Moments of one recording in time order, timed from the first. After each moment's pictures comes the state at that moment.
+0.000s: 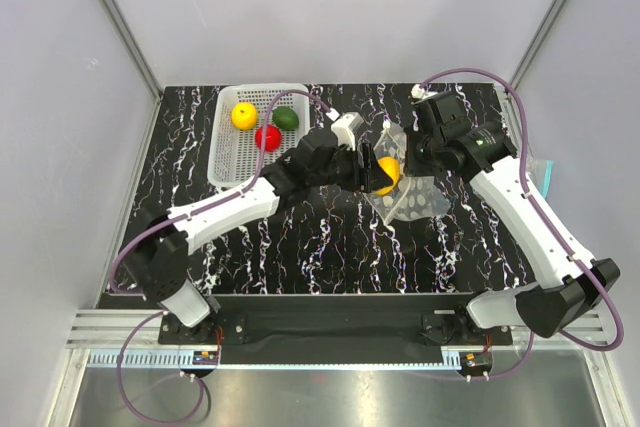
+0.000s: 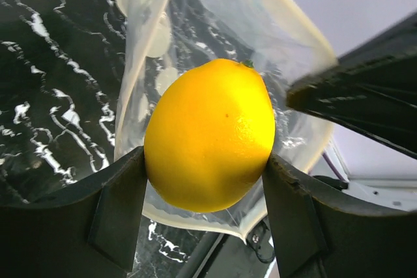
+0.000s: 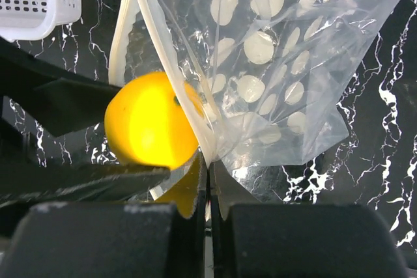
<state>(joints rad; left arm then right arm) -0.84 1.60 1.22 0.02 0.27 -0.68 0.50 1.36 1.55 -1.08 0.12 0.37</state>
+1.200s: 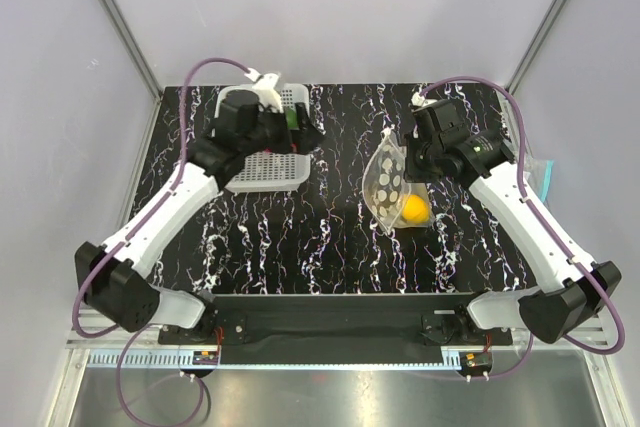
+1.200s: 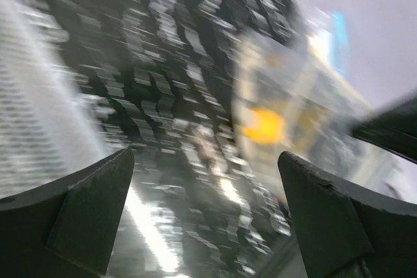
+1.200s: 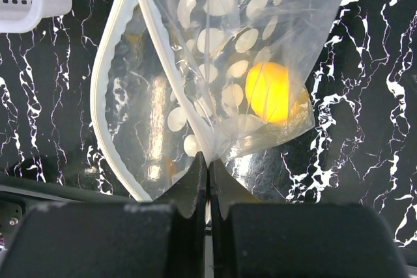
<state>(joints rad) -0.53 1.39 1.31 -0.33 0.26 -0.43 0.50 1.33 1.47 -1.04 0.11 0.39</state>
